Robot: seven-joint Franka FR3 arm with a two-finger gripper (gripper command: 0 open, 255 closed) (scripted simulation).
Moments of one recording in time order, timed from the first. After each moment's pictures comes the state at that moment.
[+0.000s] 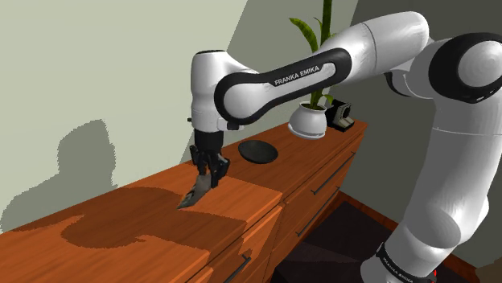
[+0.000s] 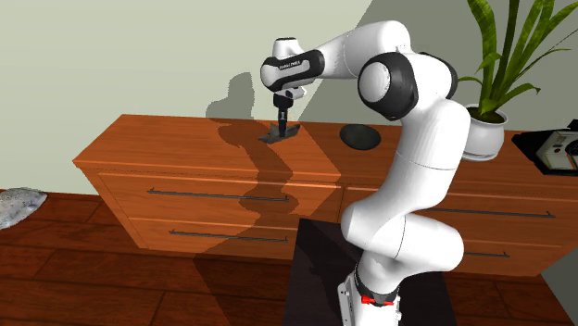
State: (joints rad) arm -0.18 0.30 0.87 -1.85 -0.16 2.00 2.15
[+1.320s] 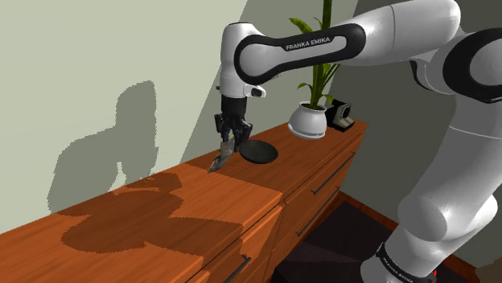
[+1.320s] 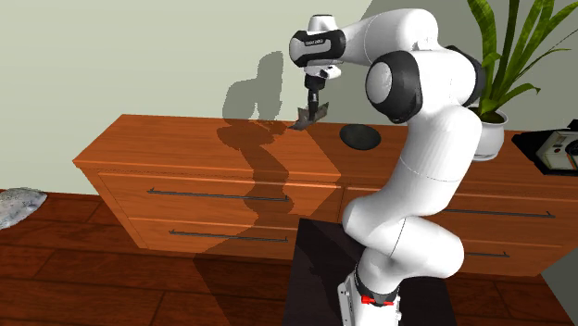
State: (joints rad) arm -0.36 0.17 0.84 -1.81 -0.06 1.86 1.89
